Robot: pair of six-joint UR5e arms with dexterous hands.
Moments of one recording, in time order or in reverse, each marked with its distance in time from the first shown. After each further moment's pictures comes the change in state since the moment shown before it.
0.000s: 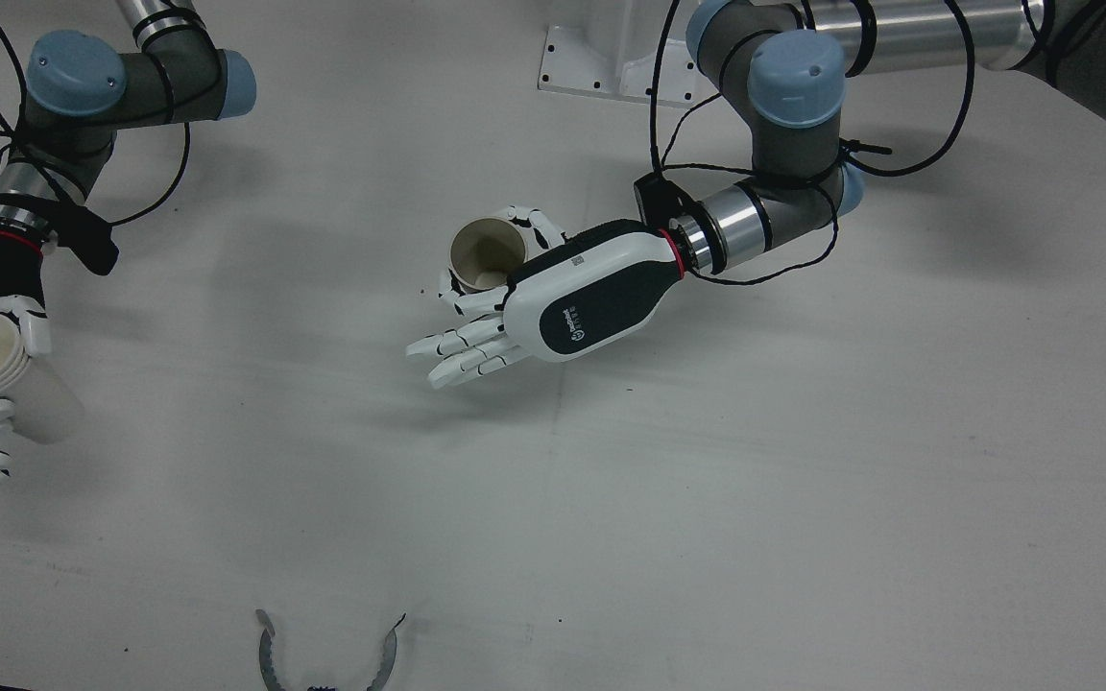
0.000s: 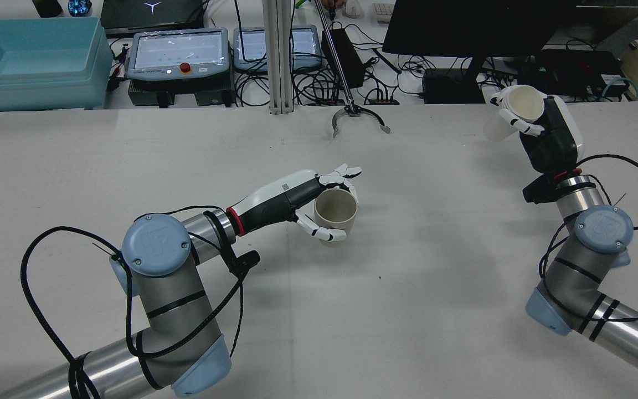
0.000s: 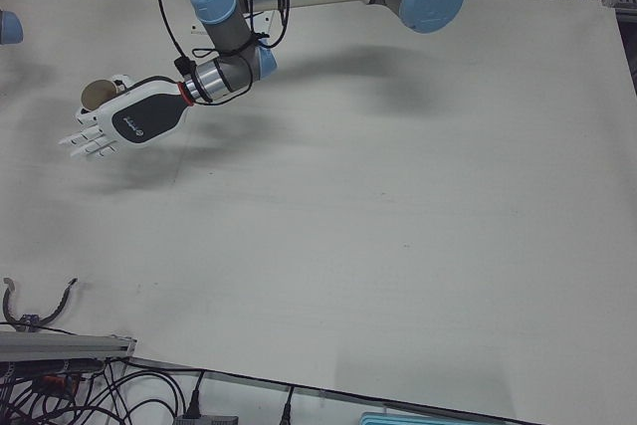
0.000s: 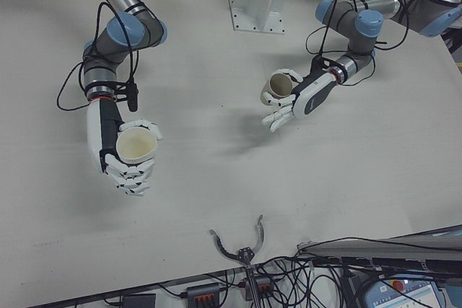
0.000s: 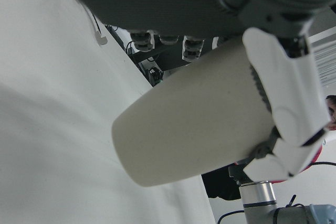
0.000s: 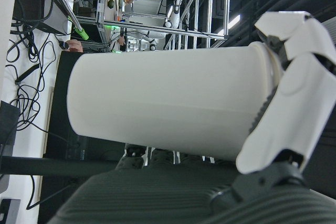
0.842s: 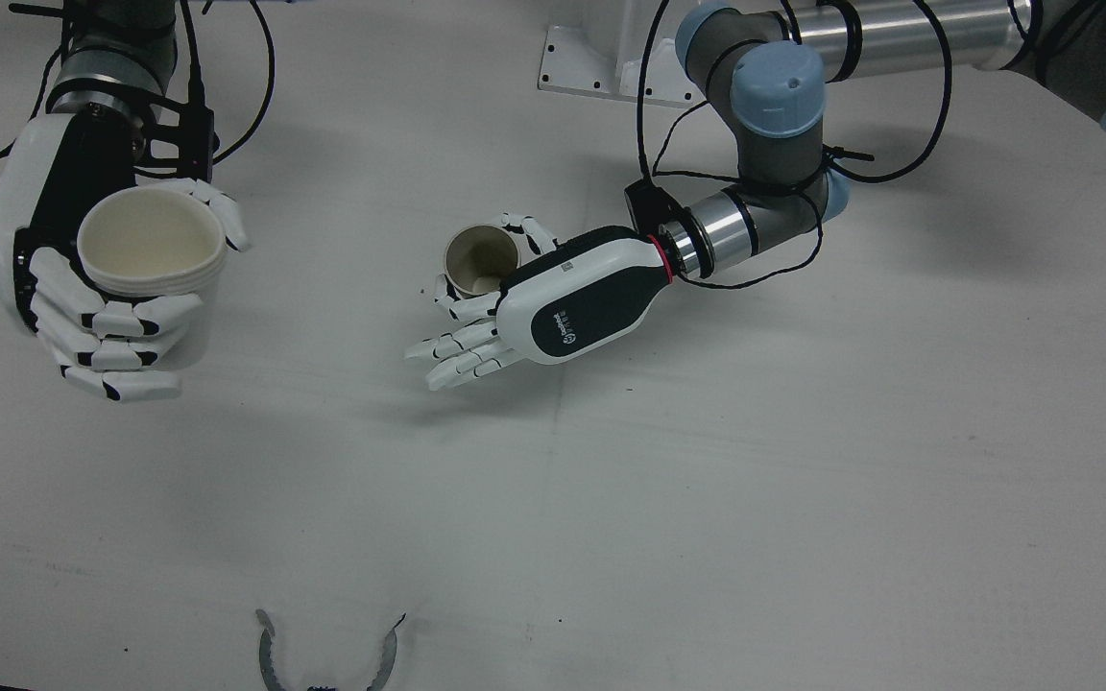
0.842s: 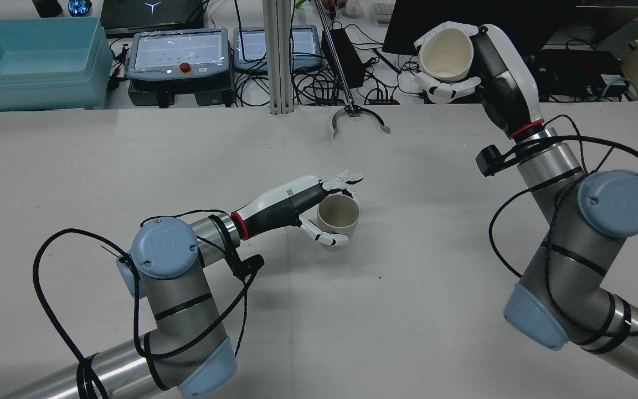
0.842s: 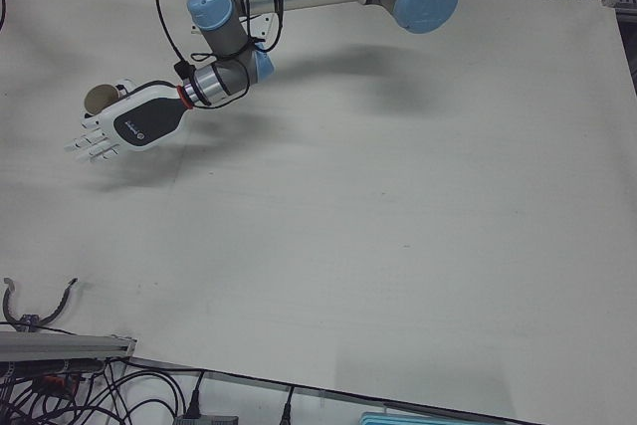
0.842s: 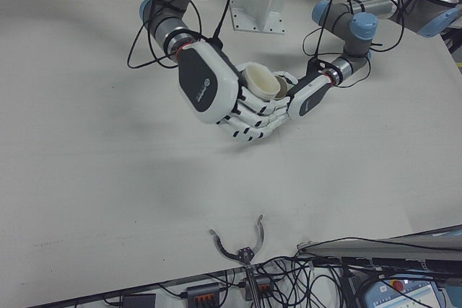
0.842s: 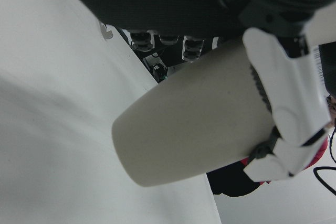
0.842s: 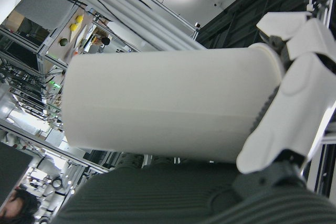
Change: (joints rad) left arm 0.010 -0.012 0.028 -0.002 0.001 0.006; right arm -0.027 0.123 0.460 -0.246 -0.139 -0.596
